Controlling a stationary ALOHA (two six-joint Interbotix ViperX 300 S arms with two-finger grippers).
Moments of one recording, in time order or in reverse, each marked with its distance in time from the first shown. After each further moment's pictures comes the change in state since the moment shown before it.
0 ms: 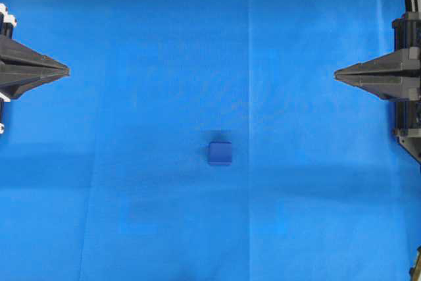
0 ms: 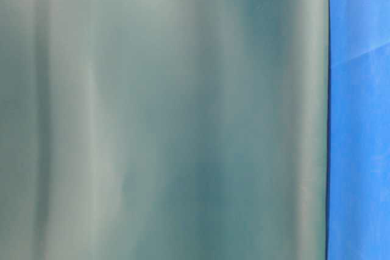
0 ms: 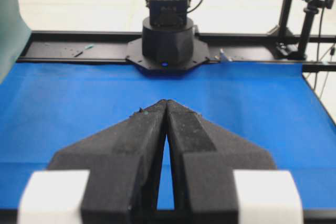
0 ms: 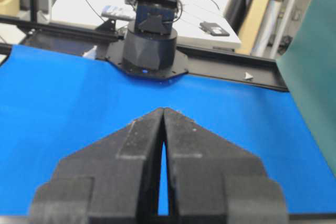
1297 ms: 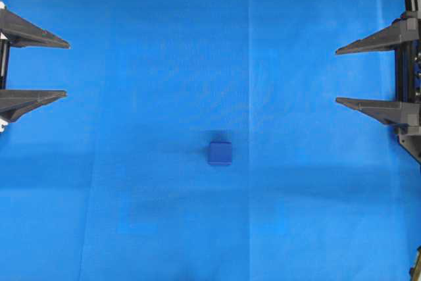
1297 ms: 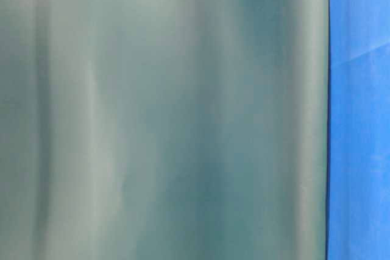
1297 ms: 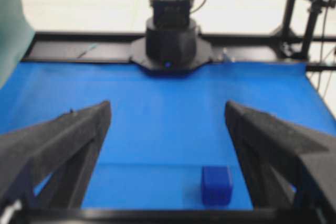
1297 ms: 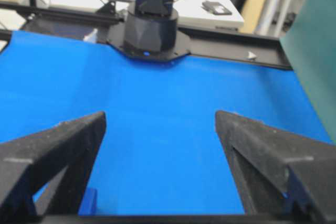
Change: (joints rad) left arm 0.009 -0.003 0.002 0.008 0.003 -0.003; right arm -0.011 -0.014 -0.011 0.005 0.083 0.026
